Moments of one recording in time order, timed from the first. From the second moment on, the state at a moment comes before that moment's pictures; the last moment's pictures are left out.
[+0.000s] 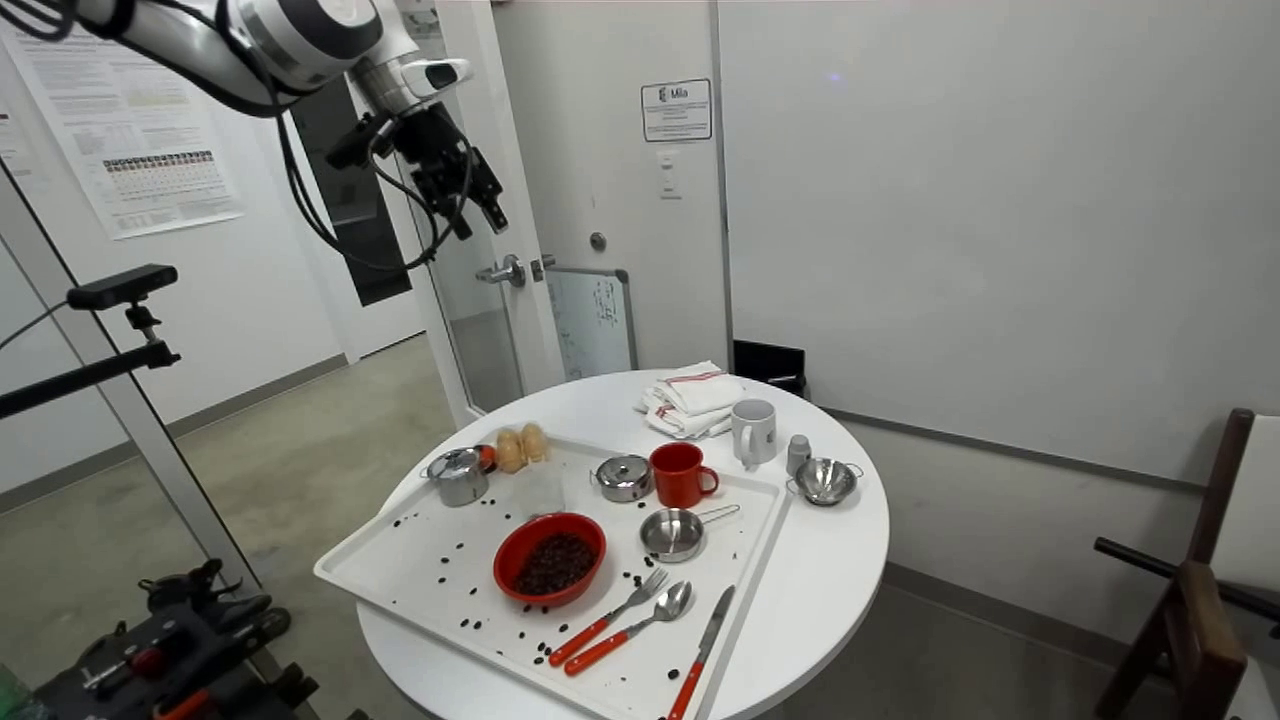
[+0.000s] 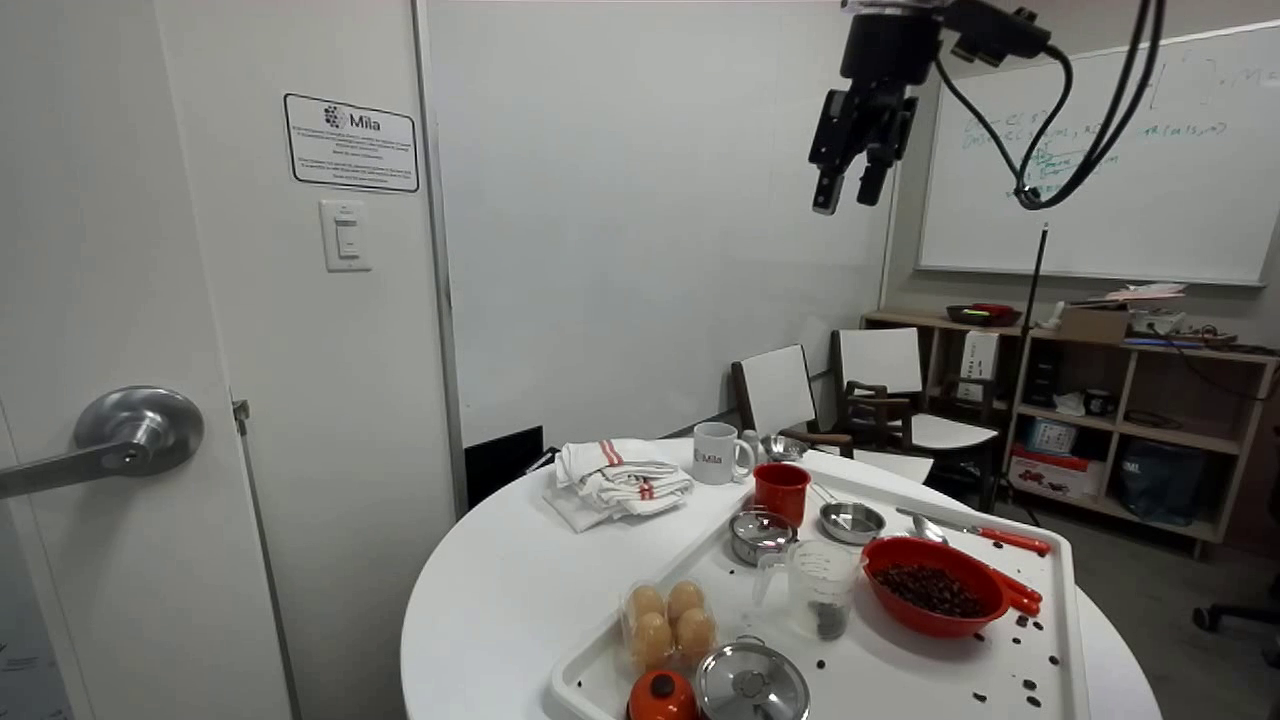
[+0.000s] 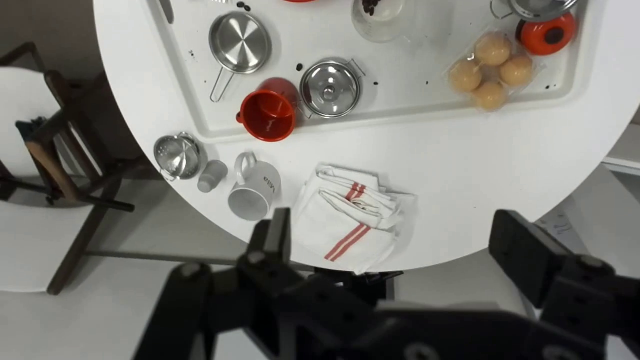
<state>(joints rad) 0.01 0.07 0.17 -1.92 -0.30 2.20 0.44</state>
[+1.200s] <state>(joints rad) 0.18 0.59 0.01 -1.43 -0.06 2.03 0.91</state>
